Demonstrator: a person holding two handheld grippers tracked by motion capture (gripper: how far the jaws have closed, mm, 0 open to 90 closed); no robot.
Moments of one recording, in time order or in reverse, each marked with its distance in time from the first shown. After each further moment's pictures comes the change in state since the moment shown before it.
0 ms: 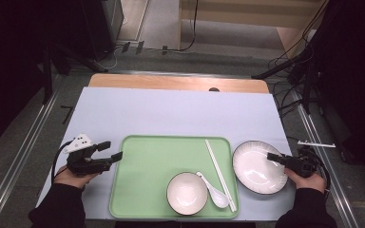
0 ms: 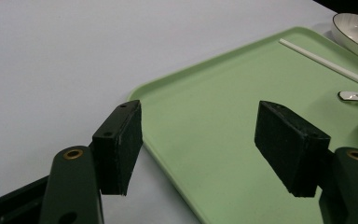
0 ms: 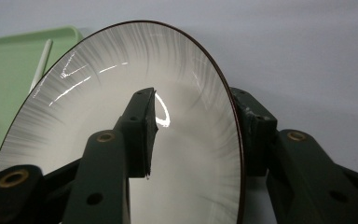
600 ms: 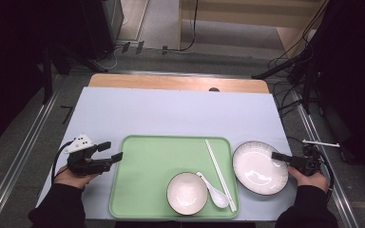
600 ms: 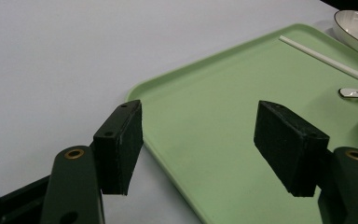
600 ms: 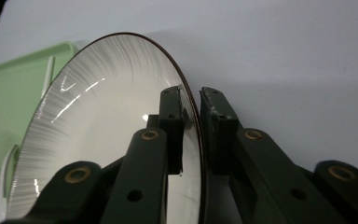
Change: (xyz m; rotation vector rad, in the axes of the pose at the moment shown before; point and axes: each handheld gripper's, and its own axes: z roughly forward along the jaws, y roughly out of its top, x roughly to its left) left arm -0.001 -0.001 0.001 0.004 -0.001 0.002; right arm -0.018 0.003 -0.005 0.031 0.061 0.150
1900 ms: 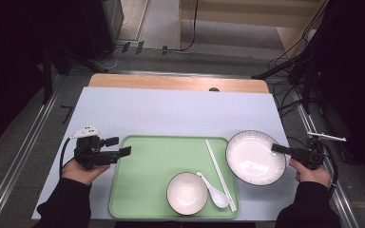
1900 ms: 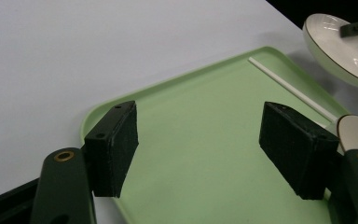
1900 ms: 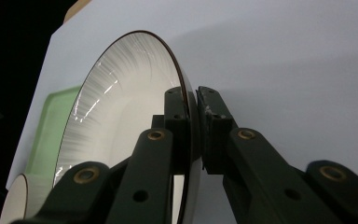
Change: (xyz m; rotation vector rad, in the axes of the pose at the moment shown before) left arm -0.015 0.039 0.011 0.050 -0.097 -0.116; right arm 0.042 0.020 -0.018 -0.041 0.062 0.070
